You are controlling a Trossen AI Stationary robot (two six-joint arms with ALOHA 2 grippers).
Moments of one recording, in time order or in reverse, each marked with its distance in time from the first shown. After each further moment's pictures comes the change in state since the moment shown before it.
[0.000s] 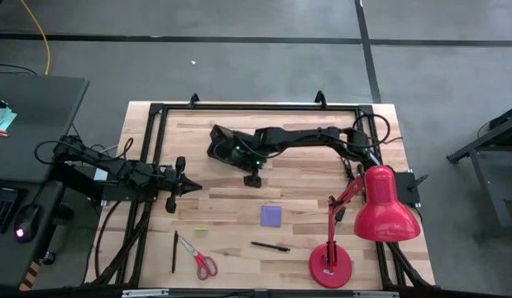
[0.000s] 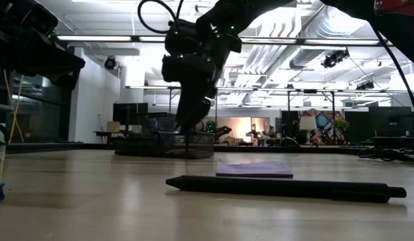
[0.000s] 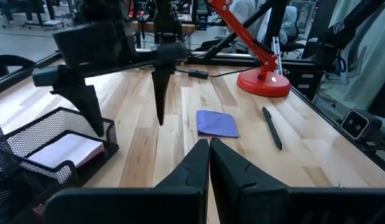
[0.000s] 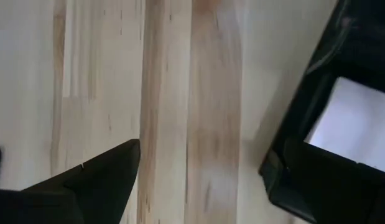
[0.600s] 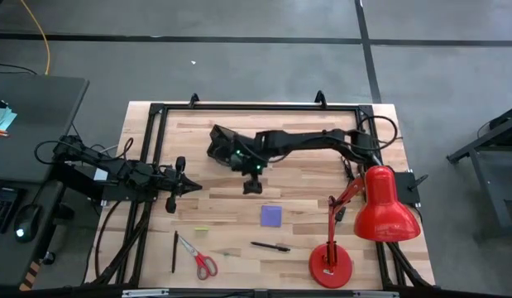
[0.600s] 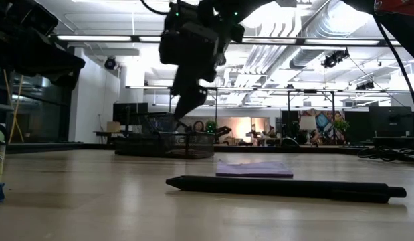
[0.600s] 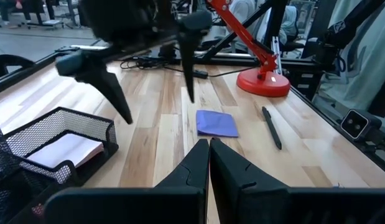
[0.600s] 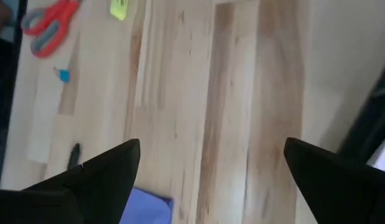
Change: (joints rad) left arm 0.000 0.000 0.000 0.000 0.001 0.000; right arm 0.050 -0.045 -0.005 0.020 -0.125 0.045
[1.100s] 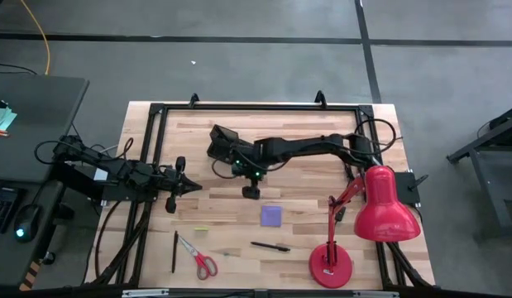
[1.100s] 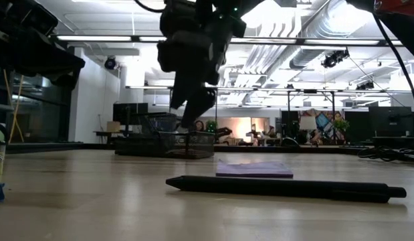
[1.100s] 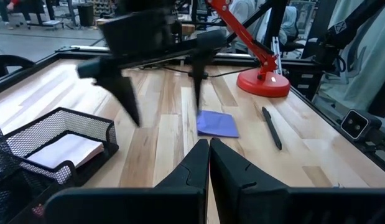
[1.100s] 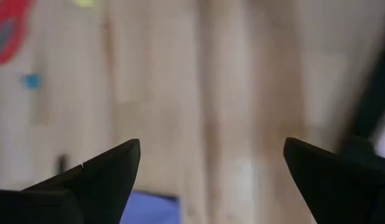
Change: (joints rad) left arm 0.000 0.000 0.000 0.000 0.000 0.000; right arm 0.056 0.011 0.000 -0.043 0.145 0.166
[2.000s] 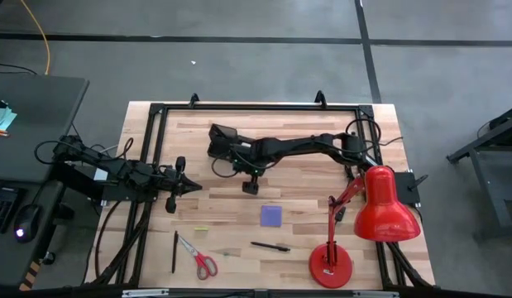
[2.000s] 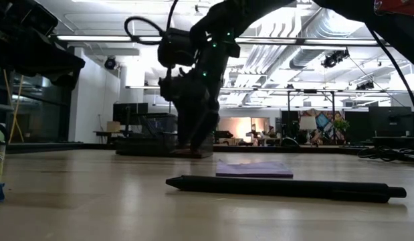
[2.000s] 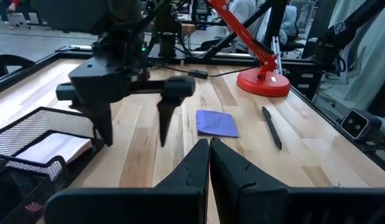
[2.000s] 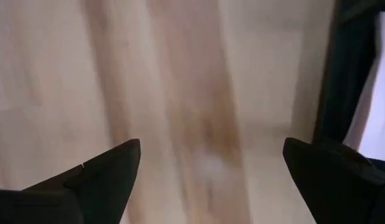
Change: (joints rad) left arm 0.000 0.000 0.000 0.000 0.000 0.000; right arm -0.046 0.094 0.001 -0.003 0.146 -0.004
